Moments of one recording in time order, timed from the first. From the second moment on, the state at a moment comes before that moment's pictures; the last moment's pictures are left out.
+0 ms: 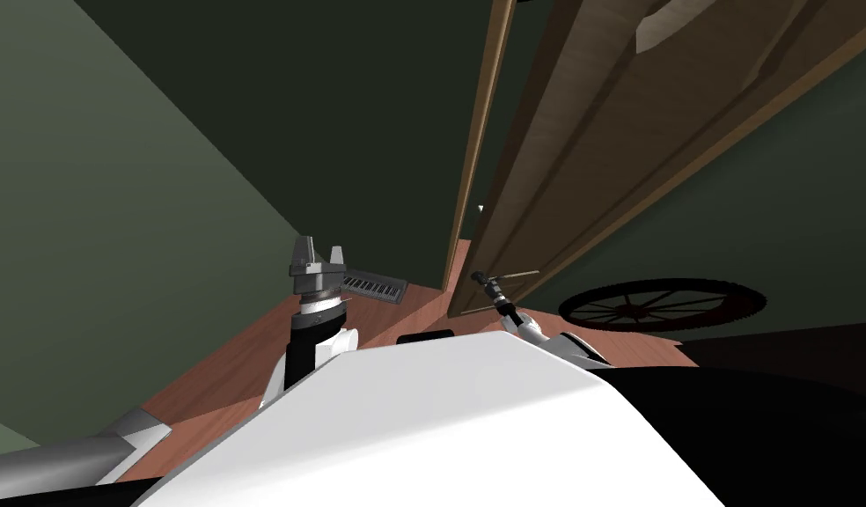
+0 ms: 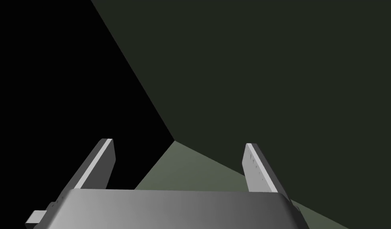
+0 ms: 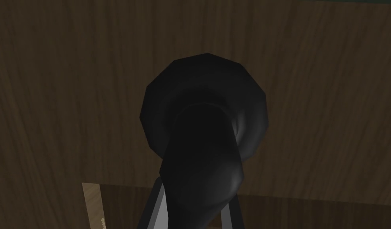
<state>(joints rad) -0.14 -0.54 0.22 -0.50 -0.13 -0.99 -0.39</state>
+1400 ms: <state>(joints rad) -0.05 -0.62 0.30 -0.46 -0.13 -1.18 -0.47</state>
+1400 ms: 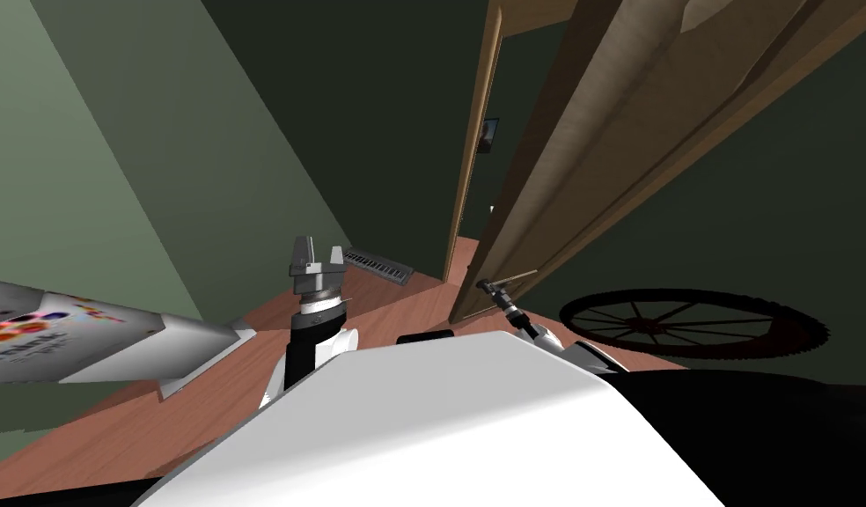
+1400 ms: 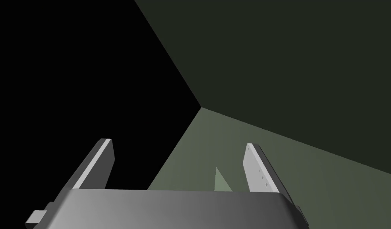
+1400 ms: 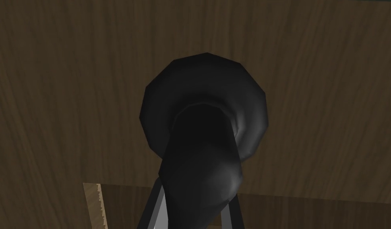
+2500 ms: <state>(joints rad) -0.06 -0.63 0.32 -0.40 -0.13 -1.25 -0.48</state>
